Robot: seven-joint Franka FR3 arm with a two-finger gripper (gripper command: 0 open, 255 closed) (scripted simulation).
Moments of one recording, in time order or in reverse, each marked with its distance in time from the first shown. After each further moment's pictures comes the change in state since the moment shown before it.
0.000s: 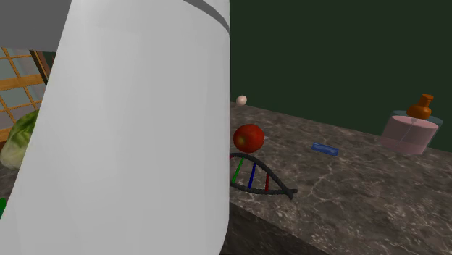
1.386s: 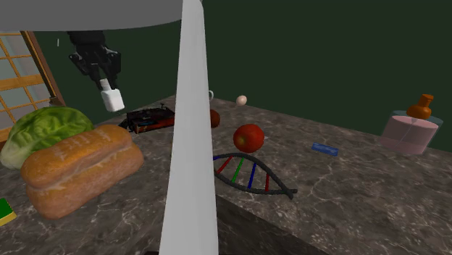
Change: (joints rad) arm 0.249 -0.161 0.181 -0.214 -0.013 0.018 0.439
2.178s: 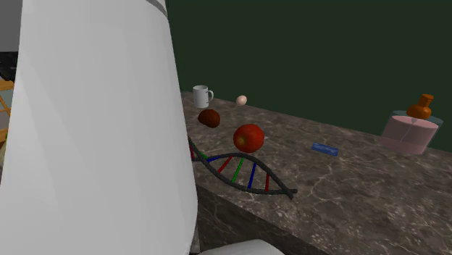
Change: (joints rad) arm 0.179 0.108 0.112 0.143 -0.059 -0.067 0.289
